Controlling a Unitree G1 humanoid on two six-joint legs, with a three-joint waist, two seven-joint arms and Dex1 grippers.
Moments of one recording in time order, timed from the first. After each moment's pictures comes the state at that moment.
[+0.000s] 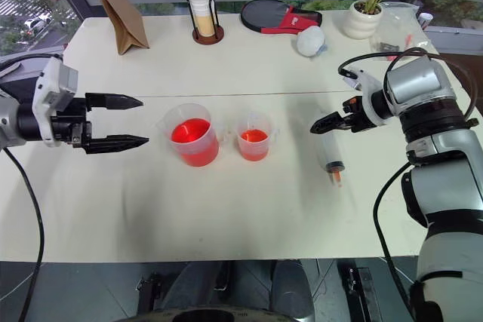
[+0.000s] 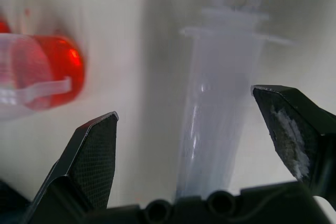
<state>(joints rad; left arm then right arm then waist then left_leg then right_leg) -0.44 1.02 0.18 -0.20 -0.62 0.62 -1.23 -1.16 -0.81 0.41 0.64 0.10 1.38 1.29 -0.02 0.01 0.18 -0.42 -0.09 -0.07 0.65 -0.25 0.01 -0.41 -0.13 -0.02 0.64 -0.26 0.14</state>
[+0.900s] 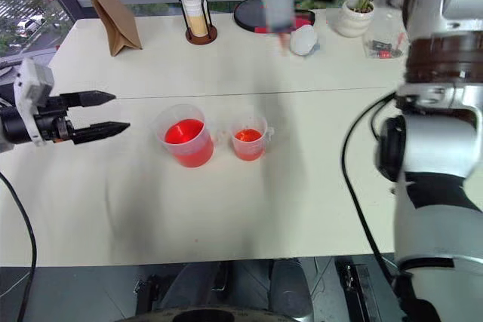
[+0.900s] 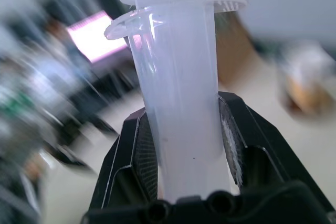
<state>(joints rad) -0.47 1.02 0.25 0.06 -0.60 0.57 -1.19 -1.46 -0.46 -0.19 0.45 0.49 0.94 1.02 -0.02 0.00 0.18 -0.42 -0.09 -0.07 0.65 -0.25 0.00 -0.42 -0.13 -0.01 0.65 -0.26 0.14</state>
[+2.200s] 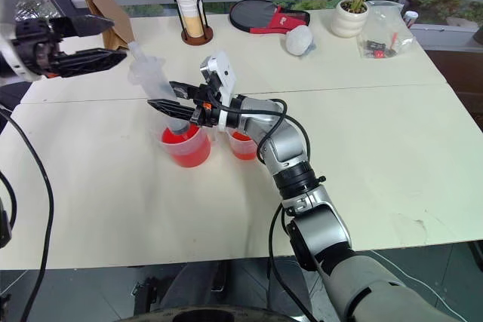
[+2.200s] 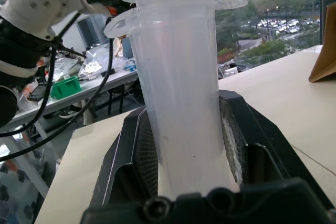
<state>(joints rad) -0.90 0.92 0.13 0.23 -0.59 0.61 -1.26 -0.84 -0.01 0.18 0.27 0.34 0.28 0.91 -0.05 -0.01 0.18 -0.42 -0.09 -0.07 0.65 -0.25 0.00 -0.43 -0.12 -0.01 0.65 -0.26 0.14</state>
